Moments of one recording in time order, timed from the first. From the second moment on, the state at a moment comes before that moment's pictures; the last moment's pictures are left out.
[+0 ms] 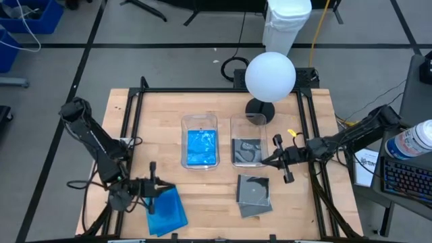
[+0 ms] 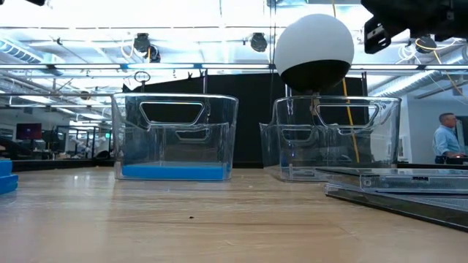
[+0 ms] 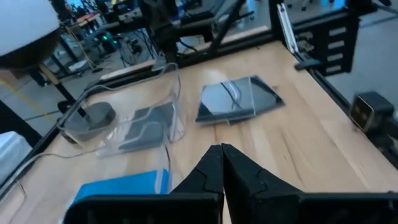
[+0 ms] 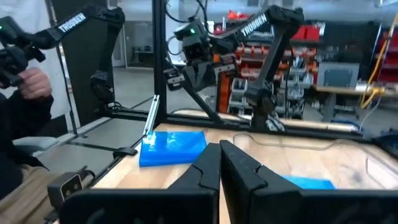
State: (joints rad) left arm -0.97 1.20 0.64 0.06 -0.97 -0.18; right arm 0.39 0.78 0.19 0.67 0.18 -0.03
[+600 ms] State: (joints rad) left arm -0.91 1.21 0.64 -0.01 -0.84 -0.30; right arm 0.40 0.80 0.16 0.73 0.41 -0.01
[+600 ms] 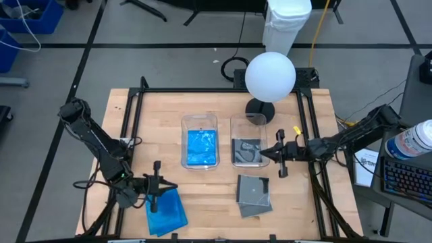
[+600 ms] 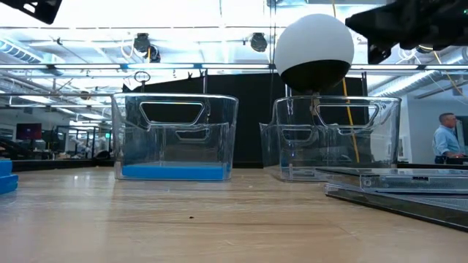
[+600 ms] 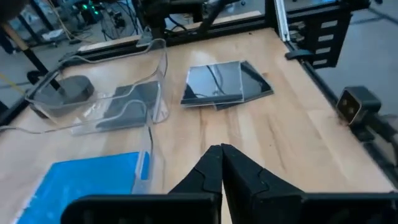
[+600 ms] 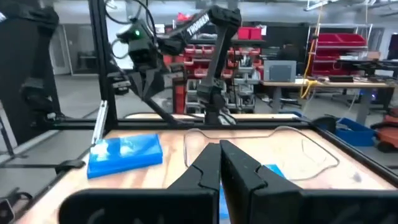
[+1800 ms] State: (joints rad) left arm -0.63 1.21 0.43 0.24 -0.55 0.03; right arm 0.38 0.94 0.16 0.80 0.41 -0.09
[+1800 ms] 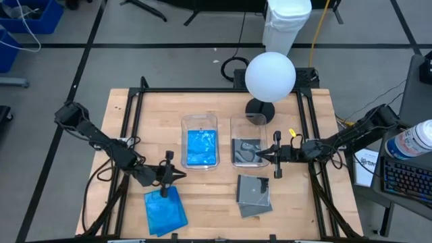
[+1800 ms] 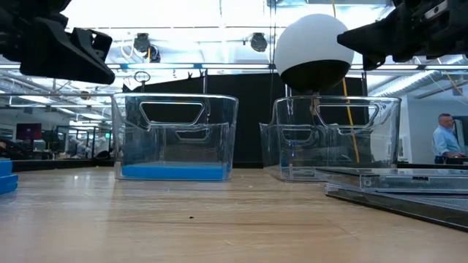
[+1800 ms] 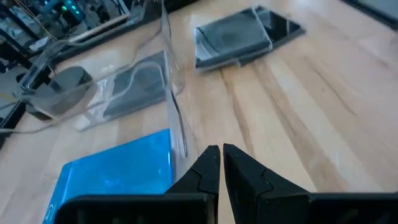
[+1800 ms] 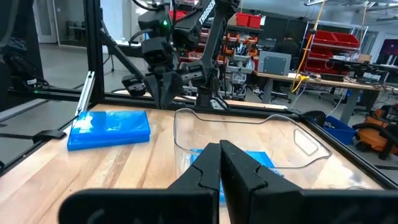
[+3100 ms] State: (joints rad) left arm -0.85 1.28 0.65 0.21 -0.55 -0.05; right arm 0.61 0.93 0.54 -0.10 0.74 -0.03
